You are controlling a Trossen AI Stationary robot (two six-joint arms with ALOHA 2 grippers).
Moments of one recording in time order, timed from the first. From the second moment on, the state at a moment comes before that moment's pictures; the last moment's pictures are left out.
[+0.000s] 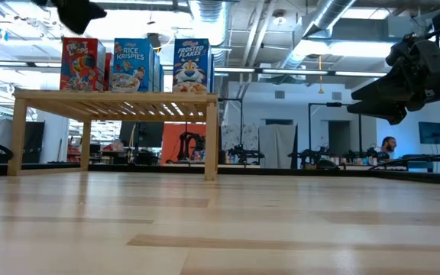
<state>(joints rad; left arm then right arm) -0.09 0.50 0.69 -0.44 -0.06 -0.07 0.04 0.26 0.00 0.06 0.31 0.29</state>
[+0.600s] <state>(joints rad) -0.09 0.12 0.24 -0.20 -0.02 -0.04 0.04 0.26 0.00 0.06 0.31 0.29</state>
